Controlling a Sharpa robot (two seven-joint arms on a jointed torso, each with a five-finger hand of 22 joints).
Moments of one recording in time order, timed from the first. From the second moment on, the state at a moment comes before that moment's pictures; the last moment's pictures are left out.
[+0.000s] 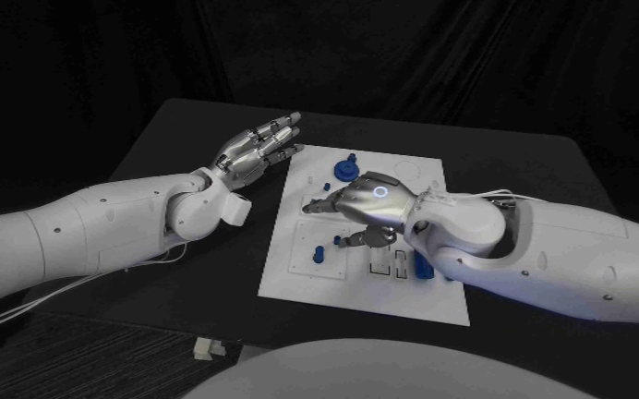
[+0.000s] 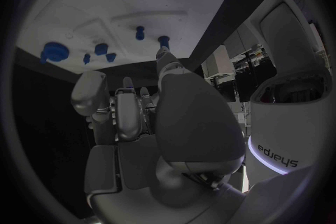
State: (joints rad) left arm 1.12 -0.83 -0.21 1.30 -0.03 0.19 0.68; left_hand 1.43 0.21 -0.20 0.22 0.49 0.25 0.06 0.04 0.03 0.01 0.05 0.14 0.02 0.00 0.13 0.00 0.00 0.16 0.01 0.28 0.01 0.06; right arm 1.19 -0.69 -0.21 1.70 -1.94 -0.32 -0.04; right_hand 1.48 -0.22 0.08 0.30 0.11 0.57 0.01 0.06 0.06 0.79 0.12 0.13 0.07 1.47 0.00 1.36 1.16 0.09 1.40 0.10 1.03 1.31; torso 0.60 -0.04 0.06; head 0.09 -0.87
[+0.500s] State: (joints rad) left arm 1.12 -0.84 -0.21 1.30 -0.03 0.19 0.68; left_hand 1.43 0.21 -0.20 0.22 0.49 0.25 0.06 0.04 0.03 0.01 0.05 0.14 0.02 0.00 0.13 0.00 0.00 0.16 0.01 0.28 0.01 0.06; right arm 1.32 -0.91 -0.21 1.76 -1.55 -0.47 -0.03; right_hand 1.29 -0.13 0.08 0.29 0.08 1.02 0.09 0.23 0.18 1.42 0.02 1.38 1.22 1.47 -0.04 1.51 1.29 0.09 1.44 0.06 1.18 1.31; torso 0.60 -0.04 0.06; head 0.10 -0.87
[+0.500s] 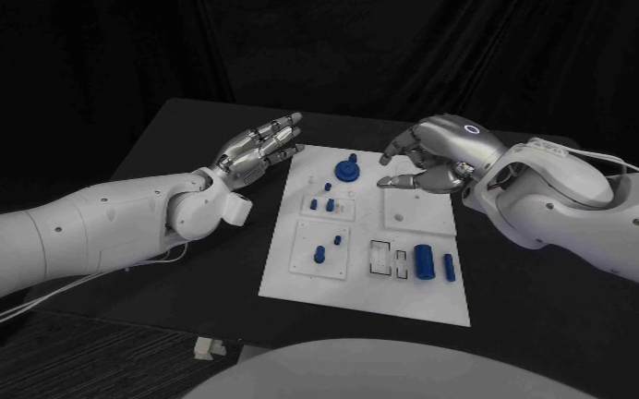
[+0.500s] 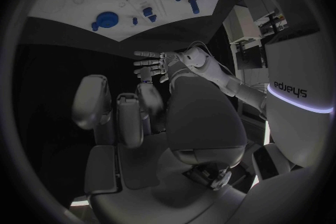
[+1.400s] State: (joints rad) left arm 1.12 -0.83 -0.21 1.30 -0.03 0.20 0.67; left_hand 1.43 0.21 -0.20 0.22 0.49 0.25 0.07 0.04 0.03 0.01 0.05 0.14 0.02 0.00 0.13 0.00 0.00 0.16 0.01 0.28 0.01 0.06; right arm 1.22 -0.96 -0.21 1.72 -1.41 0.02 -0.48; right_hand 0.85 -0.10 0.14 0.30 0.10 1.28 -0.02 0.42 0.53 1.47 -0.08 1.57 1.31 1.47 -0.13 1.57 1.31 0.03 1.47 -0.01 1.52 1.31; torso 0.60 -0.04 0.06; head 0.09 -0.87
